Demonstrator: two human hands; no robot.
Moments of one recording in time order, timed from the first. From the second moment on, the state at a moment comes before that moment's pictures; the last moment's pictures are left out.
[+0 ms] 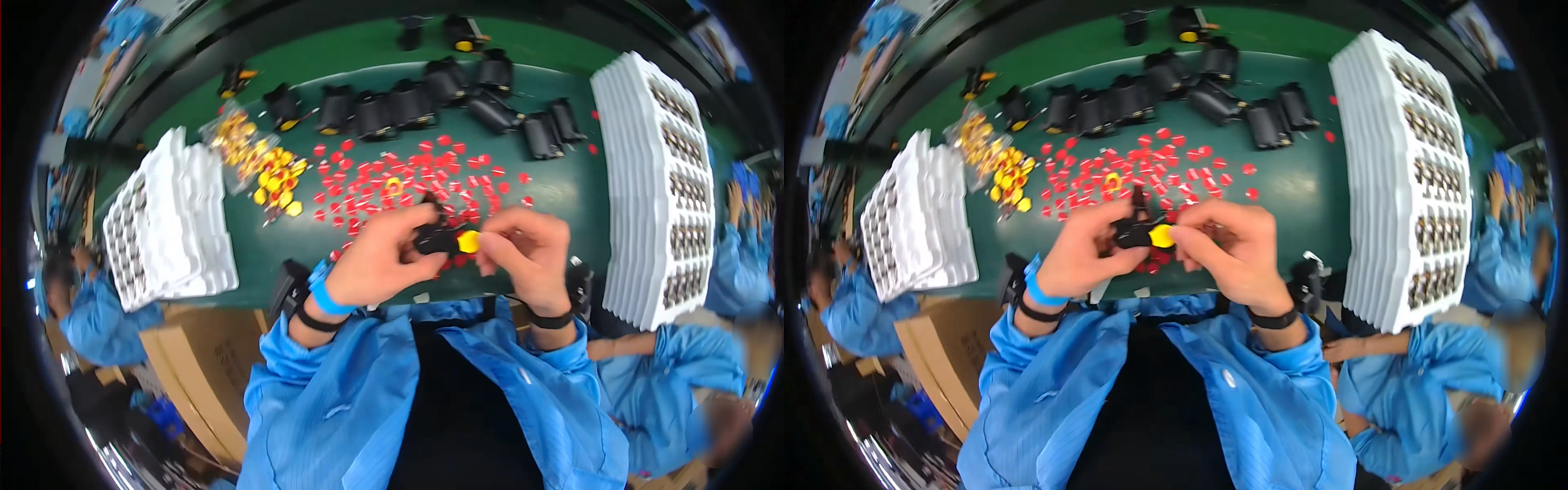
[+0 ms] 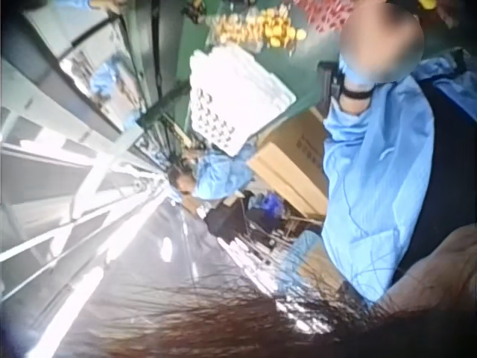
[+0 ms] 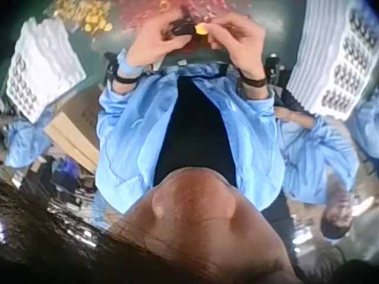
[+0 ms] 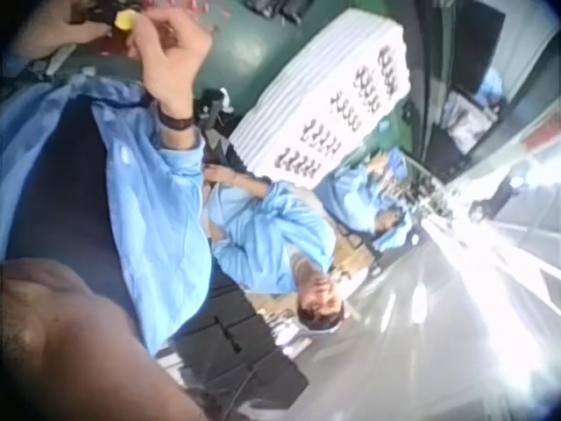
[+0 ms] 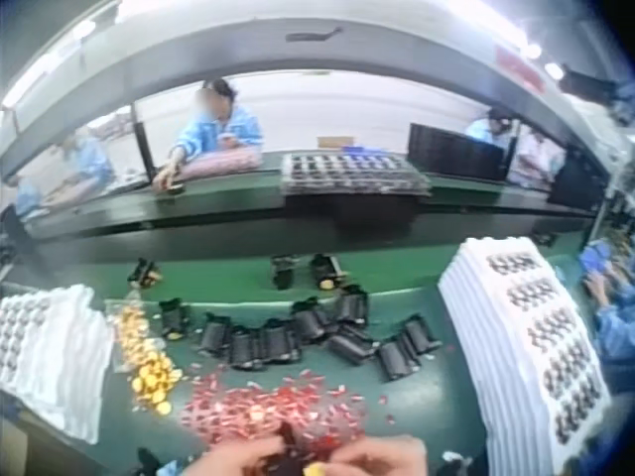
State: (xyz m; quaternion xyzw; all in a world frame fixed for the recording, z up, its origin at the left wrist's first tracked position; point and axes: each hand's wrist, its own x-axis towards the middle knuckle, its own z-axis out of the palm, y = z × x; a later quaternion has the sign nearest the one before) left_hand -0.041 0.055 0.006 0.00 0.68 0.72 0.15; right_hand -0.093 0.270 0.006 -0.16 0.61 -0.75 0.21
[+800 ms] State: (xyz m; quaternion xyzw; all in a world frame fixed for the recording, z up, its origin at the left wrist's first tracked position) left_hand -0.003 0.031 0.028 0.08 0.73 0.64 0.23; right_hand -0.081 0.244 -0.006 -0.40 0.63 -0.63 0.21
